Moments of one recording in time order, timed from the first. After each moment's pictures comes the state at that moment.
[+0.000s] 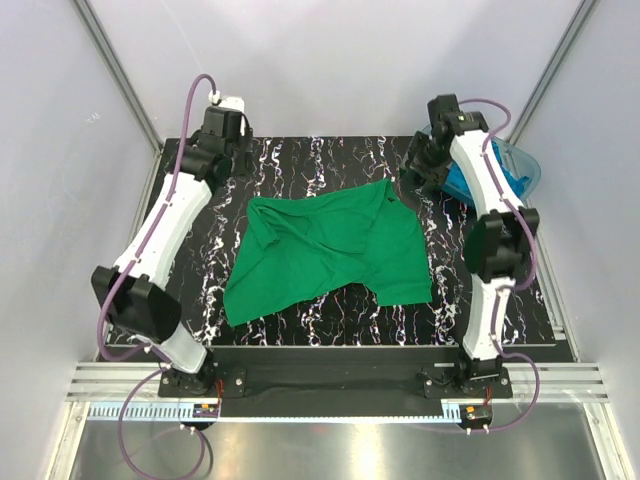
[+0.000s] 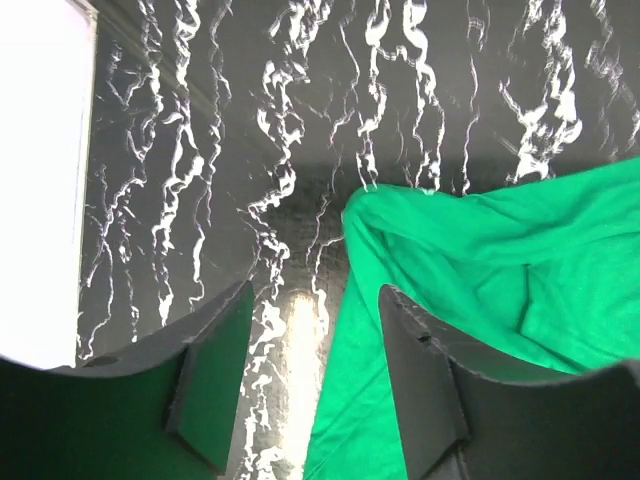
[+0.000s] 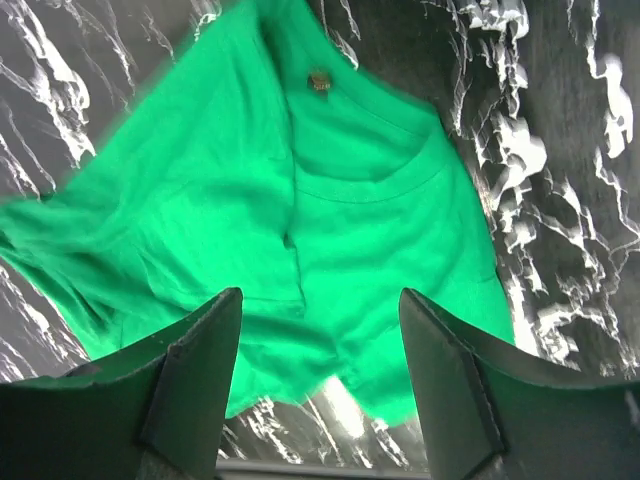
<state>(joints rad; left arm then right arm) -0.31 1.62 1.71 -0.77 -0.35 -0.11 0.15 2.15 2.23 -1.20 -0.06 0.59</state>
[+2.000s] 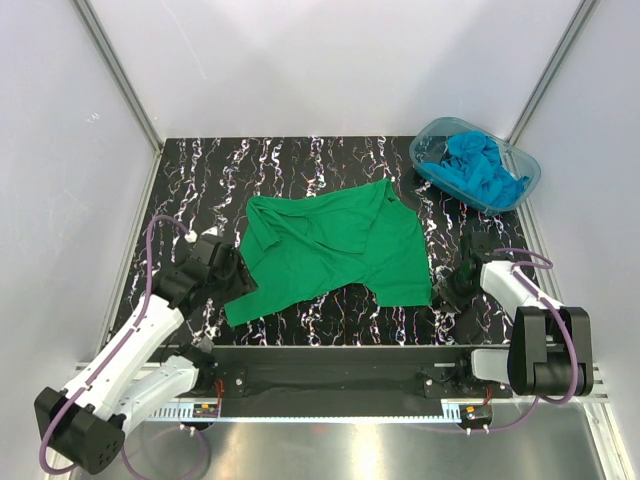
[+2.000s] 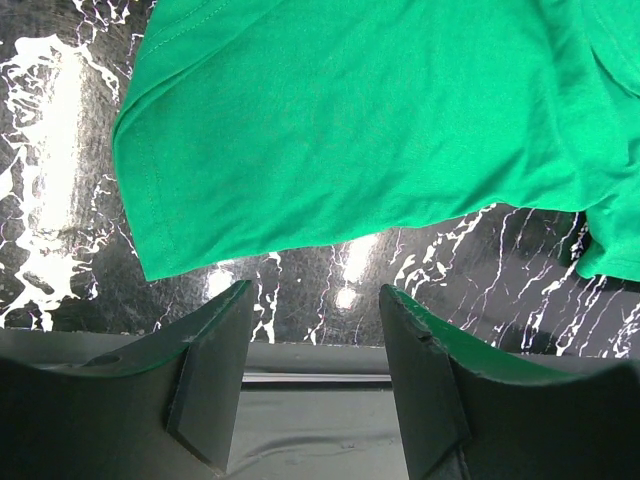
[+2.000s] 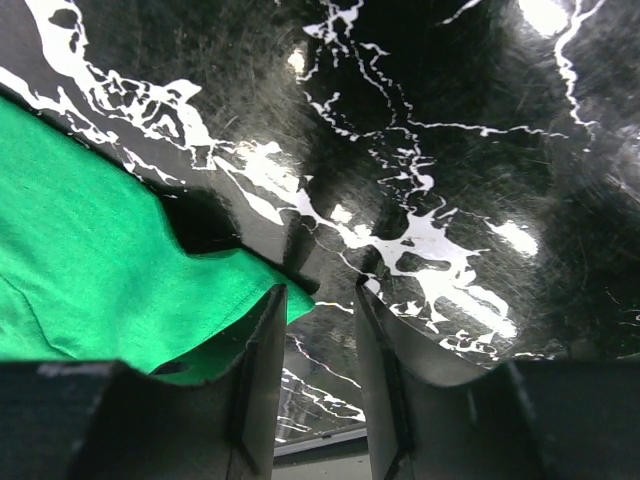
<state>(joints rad) -0.45 0.85 0.75 -0.89 -0.08 -0.83 -0.02 1.28 0.60 -0.67 -0.07 0.92</state>
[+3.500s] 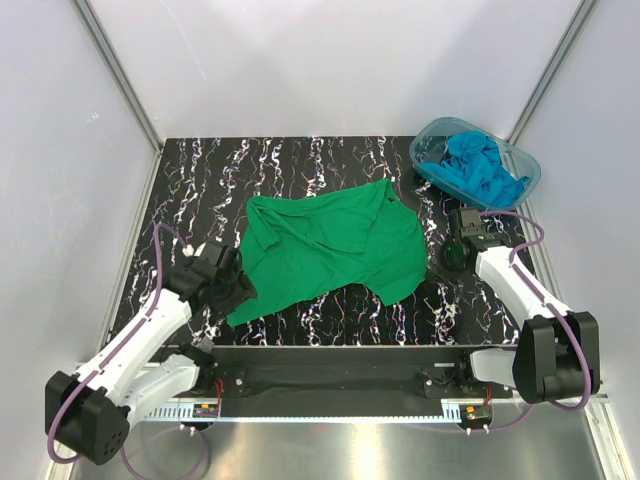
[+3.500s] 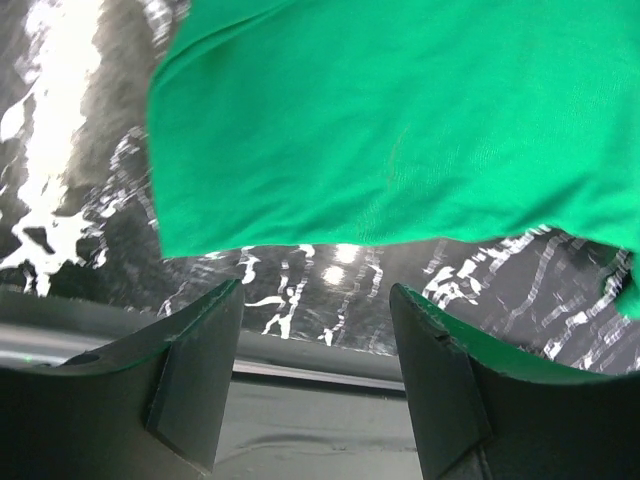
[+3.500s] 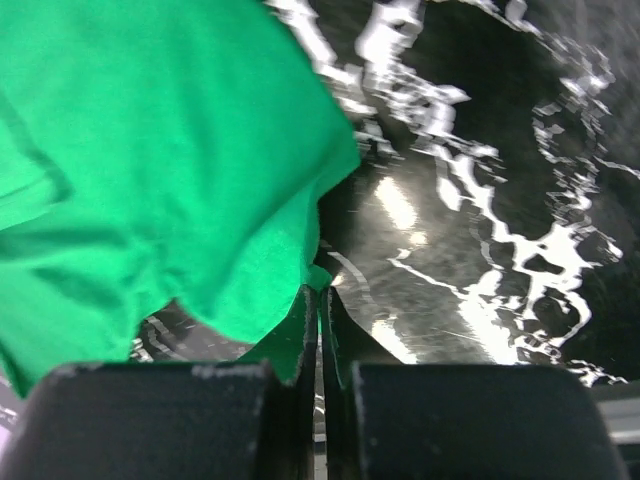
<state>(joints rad) -0.43 0.91 0.69 -0.90 -0.09 -0.94 0.12 1.27 0.78 -0.70 -0.05 0.83</state>
